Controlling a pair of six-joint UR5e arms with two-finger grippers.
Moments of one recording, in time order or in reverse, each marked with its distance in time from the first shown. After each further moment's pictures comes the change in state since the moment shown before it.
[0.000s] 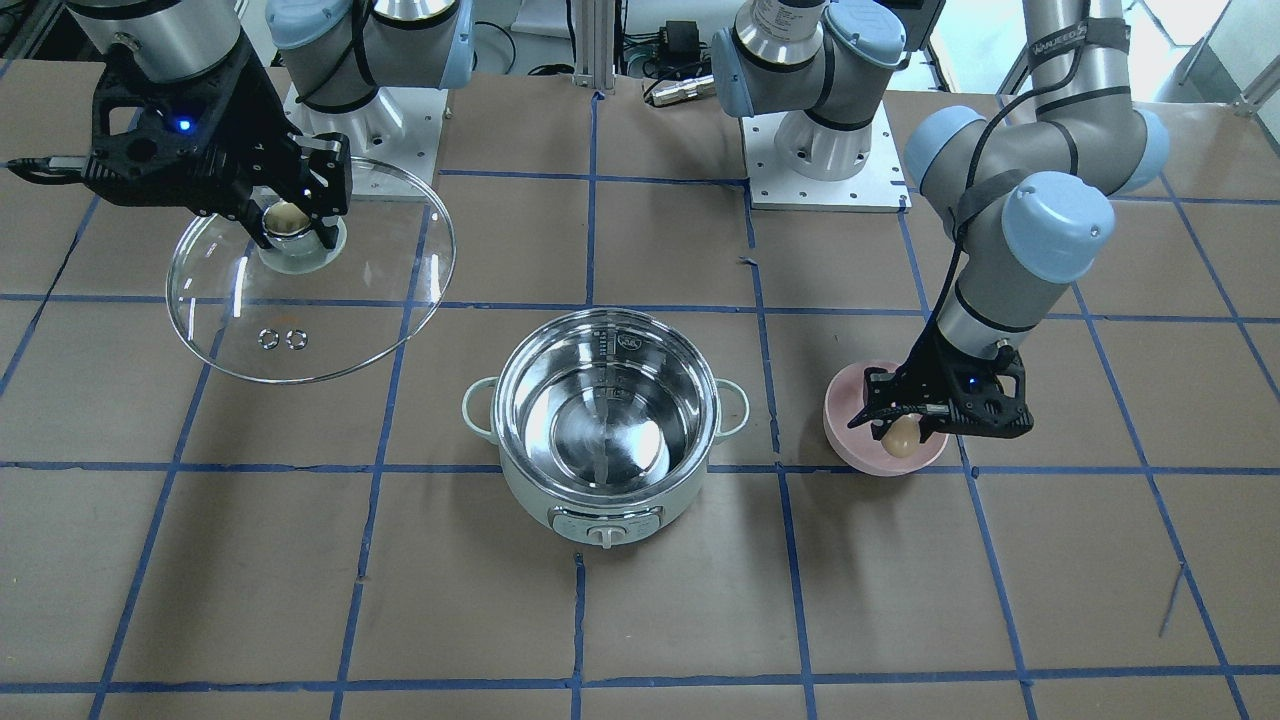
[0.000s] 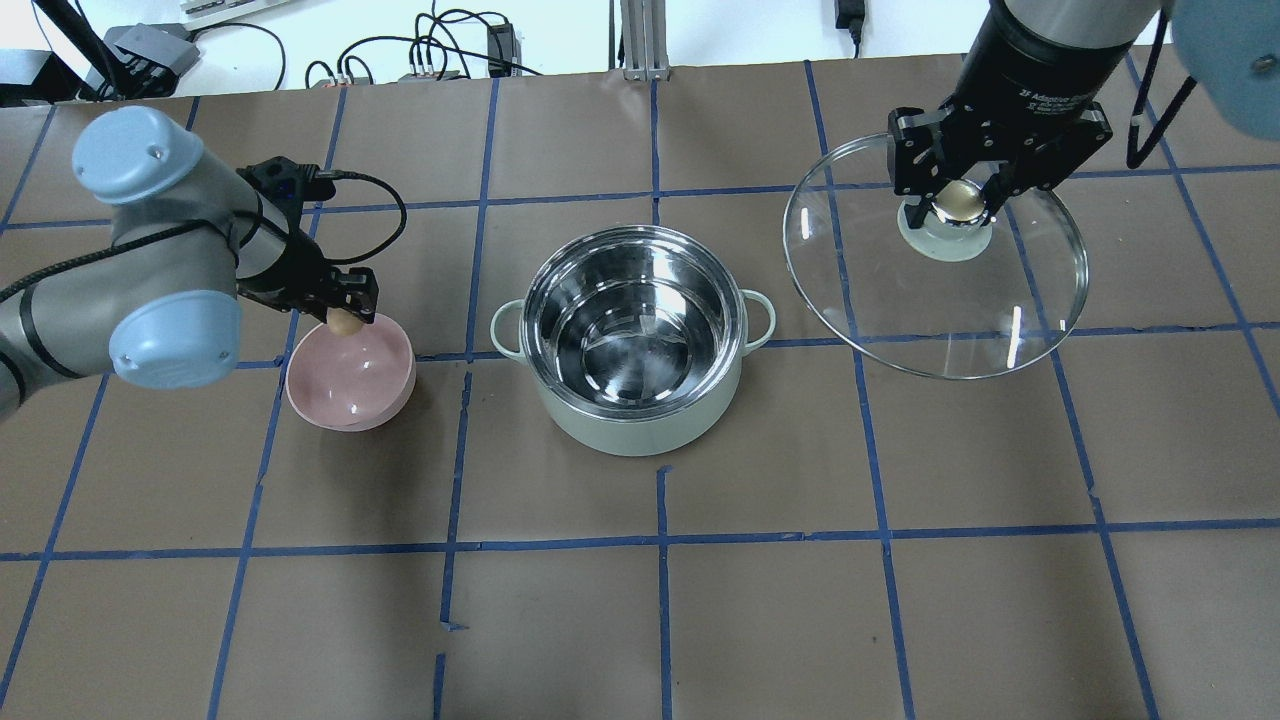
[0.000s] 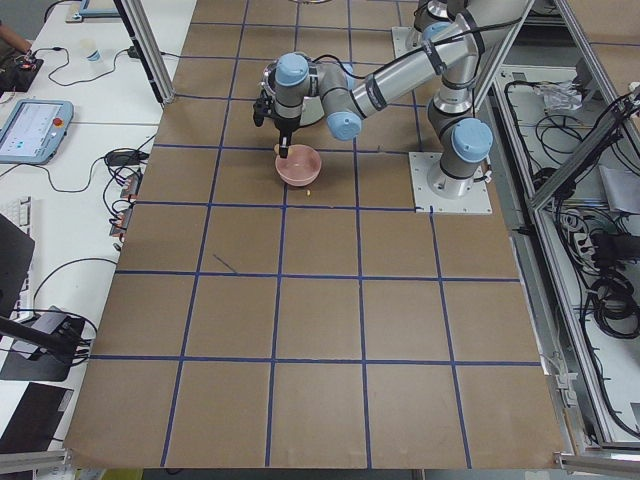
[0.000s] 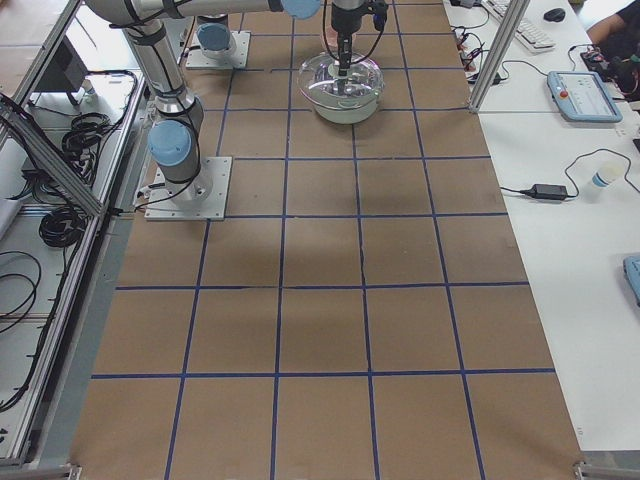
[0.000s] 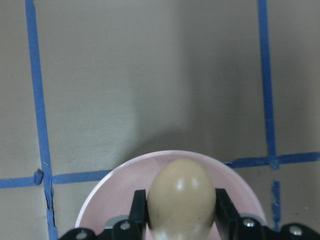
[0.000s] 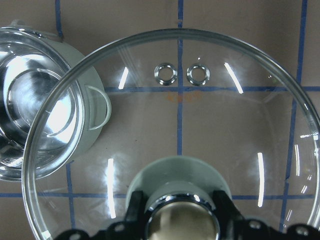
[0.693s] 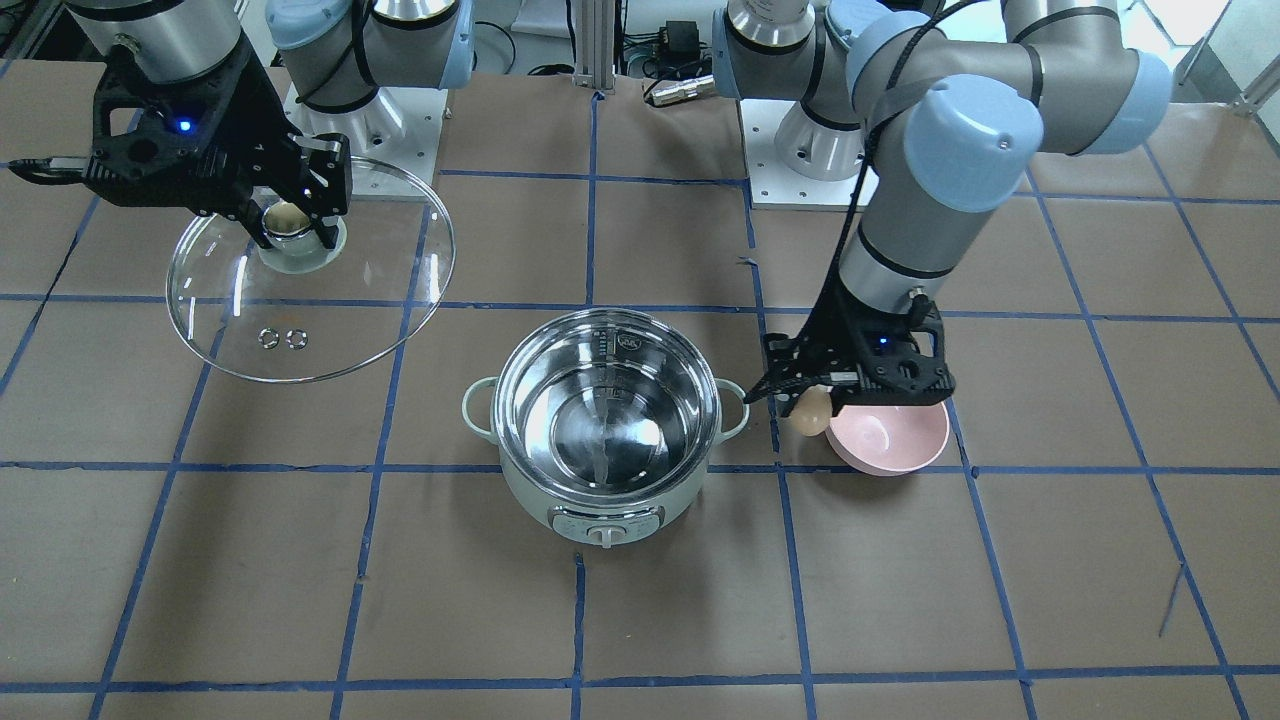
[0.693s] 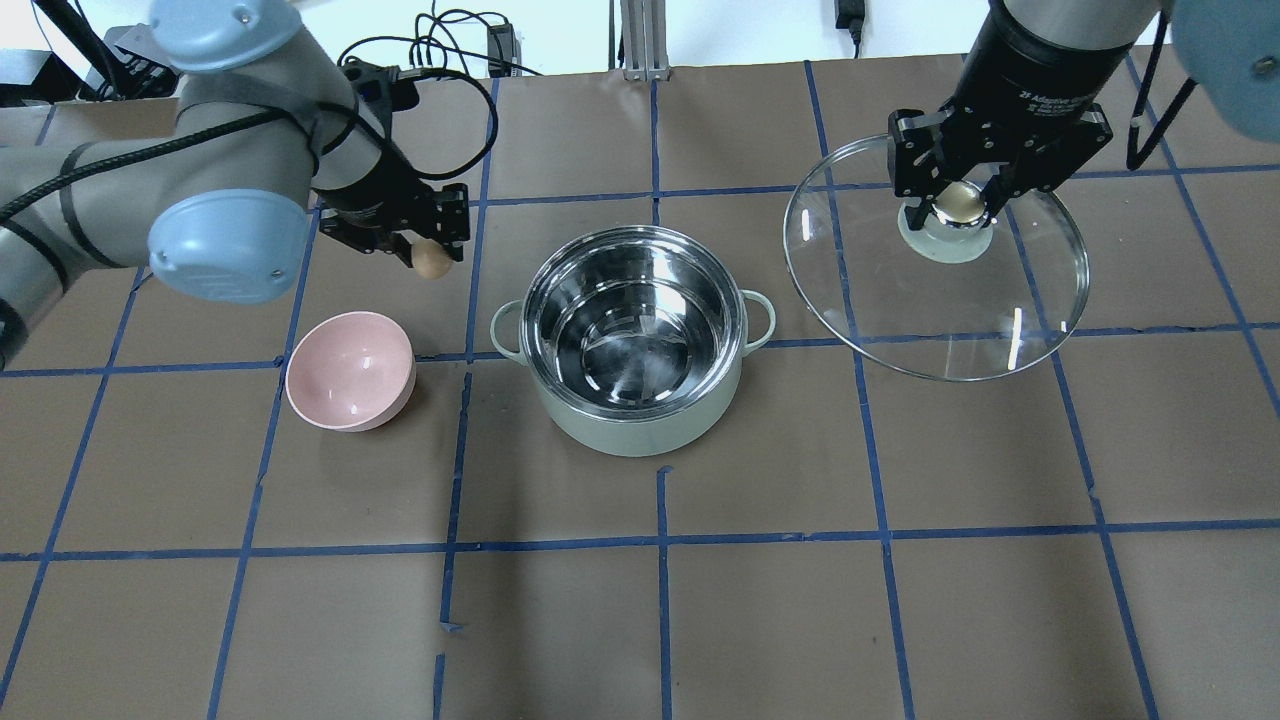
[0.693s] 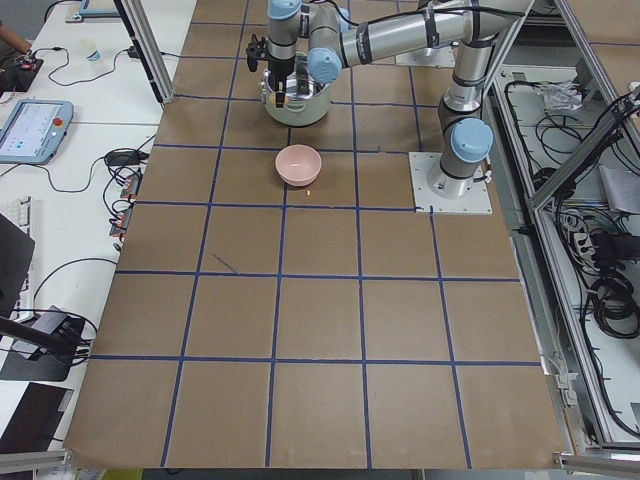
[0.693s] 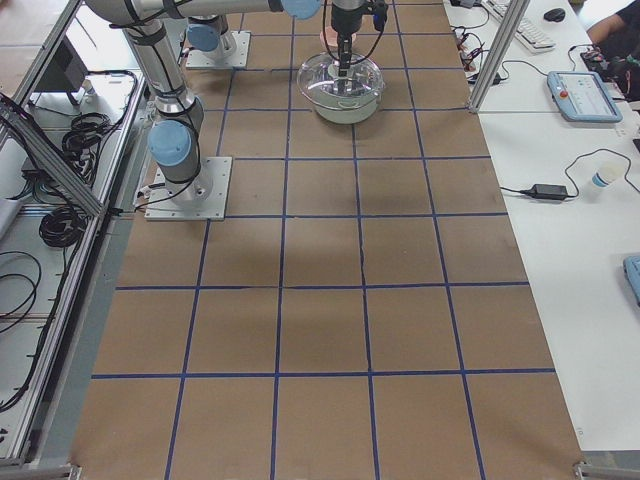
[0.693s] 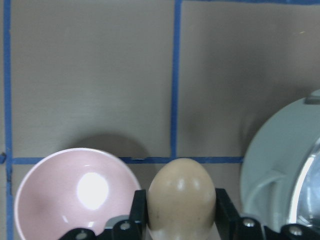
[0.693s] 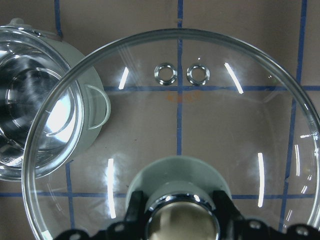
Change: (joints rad) left arm -0.256 -0.010 0.209 -0.177 -0.005 -0.375; right arm 0.000 0.000 0.001 0.002 -0.001 -0.001
